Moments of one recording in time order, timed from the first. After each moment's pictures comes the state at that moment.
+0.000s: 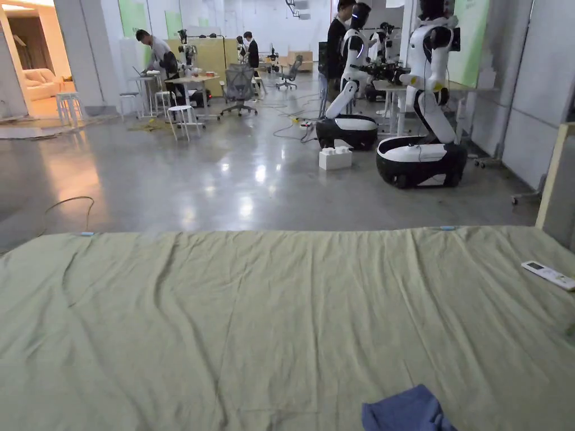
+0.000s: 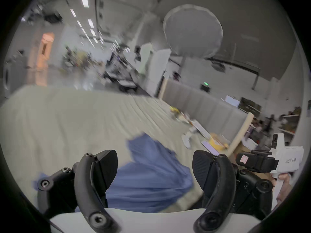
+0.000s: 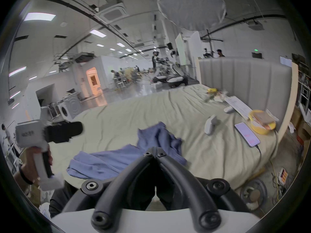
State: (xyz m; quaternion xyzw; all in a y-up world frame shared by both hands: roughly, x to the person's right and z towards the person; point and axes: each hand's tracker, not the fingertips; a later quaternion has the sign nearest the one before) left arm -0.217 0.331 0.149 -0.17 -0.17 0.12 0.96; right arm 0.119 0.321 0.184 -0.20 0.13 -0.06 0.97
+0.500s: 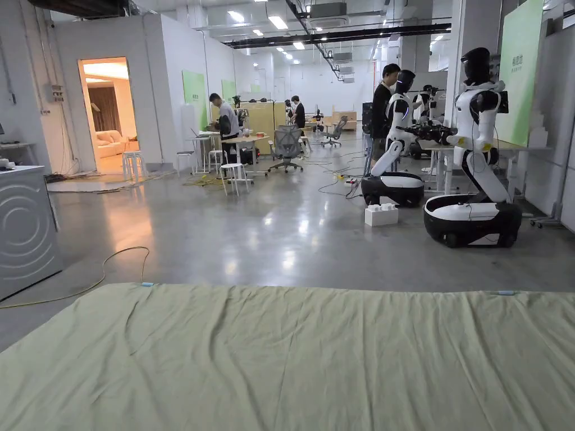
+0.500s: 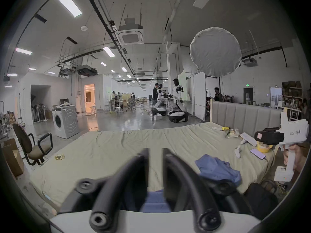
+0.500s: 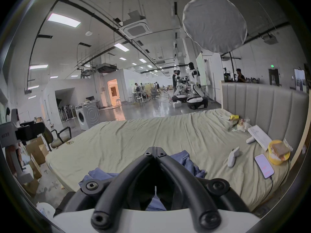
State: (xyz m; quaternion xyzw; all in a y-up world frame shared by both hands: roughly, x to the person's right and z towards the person) left arm -0.291 0.410 0.297 -0.06 0.06 -0.03 1.00; right arm 0.074 0.372 0.165 -0.11 0.21 -0.04 0.97
